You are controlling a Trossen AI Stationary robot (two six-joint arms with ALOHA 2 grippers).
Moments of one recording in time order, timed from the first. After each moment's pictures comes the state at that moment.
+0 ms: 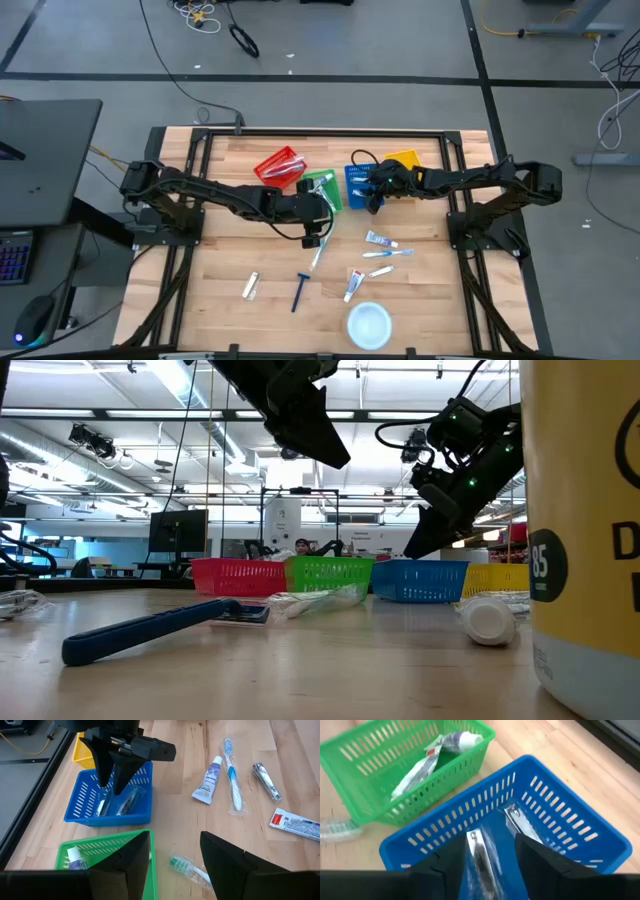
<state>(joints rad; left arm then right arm) -0.11 1.64 1.19 -0.23 -0.32 -0.01 -0.30 1.41 0.60 0.03 0.12 0.16</state>
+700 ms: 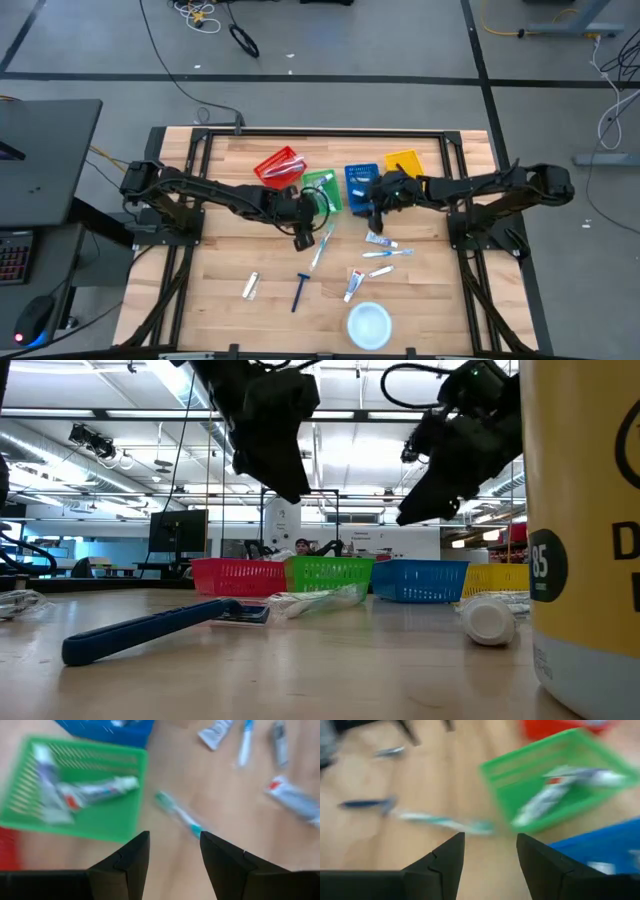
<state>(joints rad) -0.11 1.64 1.19 -0.49 -0.23 -0.40 -0.12 1.32 0.60 0.10 -0.12 0.15</state>
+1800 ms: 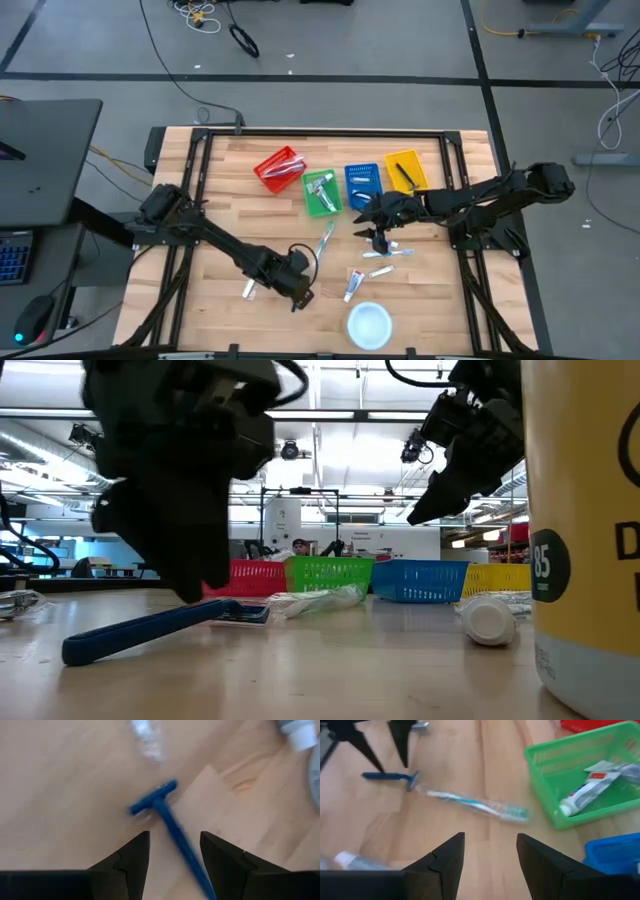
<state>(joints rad) -0.49 1.89 1.18 -0.43 -0.16 -1.23 0.05 1.33 0.60 0.07 -0.03 0.14</state>
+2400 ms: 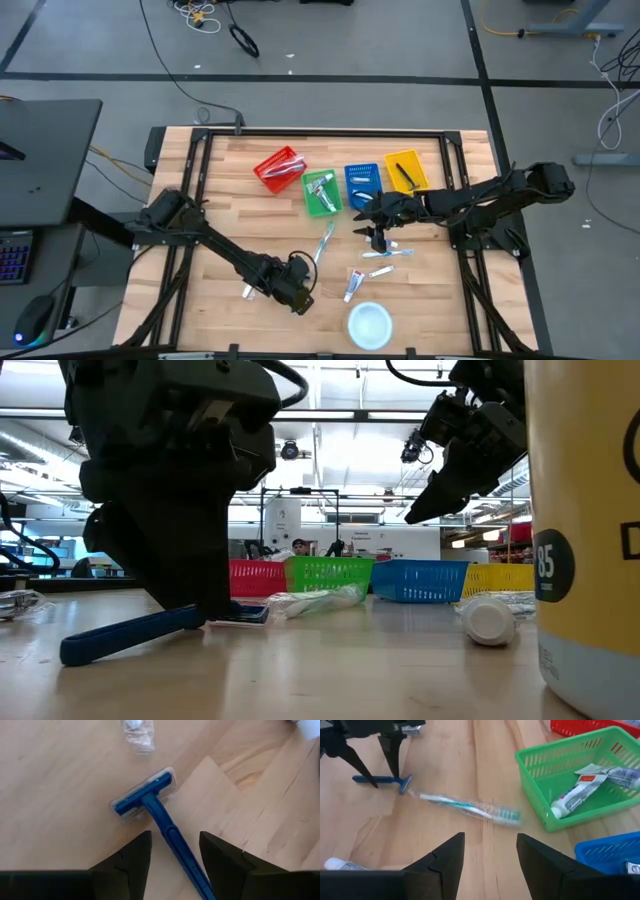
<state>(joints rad) -0.52 1.96 1.19 -0.39 -0.21 -1.25 0.06 1.33 0.60 0.08 0.01 0.14</state>
